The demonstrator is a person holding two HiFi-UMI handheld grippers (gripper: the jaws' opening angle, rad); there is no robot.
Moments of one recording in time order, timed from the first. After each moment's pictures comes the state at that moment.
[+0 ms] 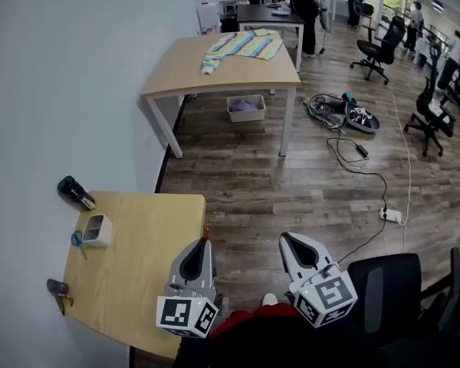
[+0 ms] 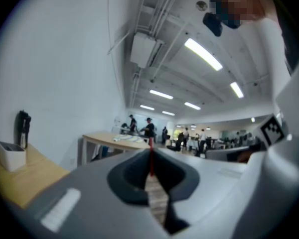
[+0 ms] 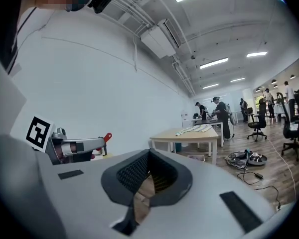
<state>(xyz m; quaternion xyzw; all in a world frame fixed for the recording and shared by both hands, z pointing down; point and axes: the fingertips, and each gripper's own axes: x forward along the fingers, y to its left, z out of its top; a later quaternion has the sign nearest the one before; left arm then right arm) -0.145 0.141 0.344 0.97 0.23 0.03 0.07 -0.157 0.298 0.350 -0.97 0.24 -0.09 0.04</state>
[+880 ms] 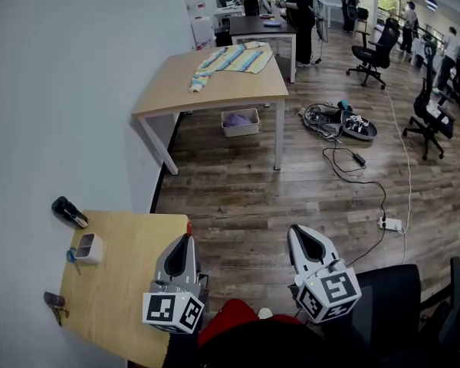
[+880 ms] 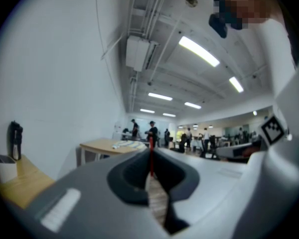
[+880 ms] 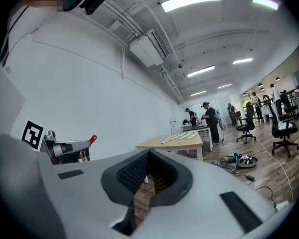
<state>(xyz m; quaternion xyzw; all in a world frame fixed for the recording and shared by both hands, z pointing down) -0.099 0.185 0.320 0.98 0.21 0.00 0.04 -0.114 0.398 0.335 -0.98 0.18 -0.05 0.07</state>
